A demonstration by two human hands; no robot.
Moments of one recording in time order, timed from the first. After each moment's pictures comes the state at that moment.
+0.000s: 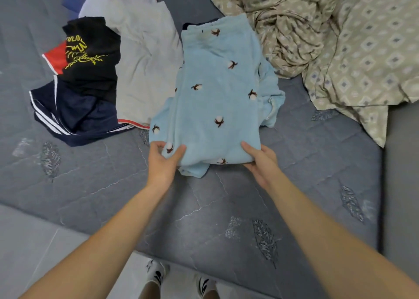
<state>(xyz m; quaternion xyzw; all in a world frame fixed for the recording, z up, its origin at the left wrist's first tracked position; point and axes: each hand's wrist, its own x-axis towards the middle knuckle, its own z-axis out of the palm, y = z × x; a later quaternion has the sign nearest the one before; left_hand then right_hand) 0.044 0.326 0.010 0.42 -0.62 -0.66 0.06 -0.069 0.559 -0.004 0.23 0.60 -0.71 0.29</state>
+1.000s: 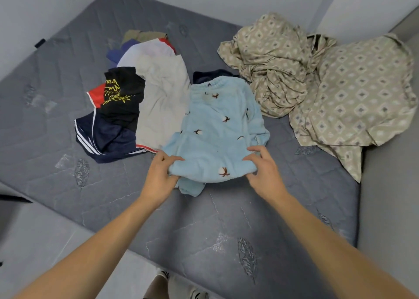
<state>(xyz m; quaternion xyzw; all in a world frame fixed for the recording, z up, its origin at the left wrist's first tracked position) 0.050 0.329 0.129 0.20 -0.87 -0.44 0.06 -0.099 0.611 0.120 -0.29 0.89 -0.35 0.07</state>
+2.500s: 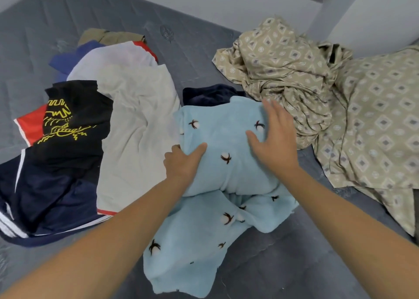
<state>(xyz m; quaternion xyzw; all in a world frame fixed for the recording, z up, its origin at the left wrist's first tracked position) -0.237 0.237 -0.018 0.43 -0.71 -0.56 -0.07 -0.345 0.445 0.029 -0.19 0.95 -0.24 -0.07</state>
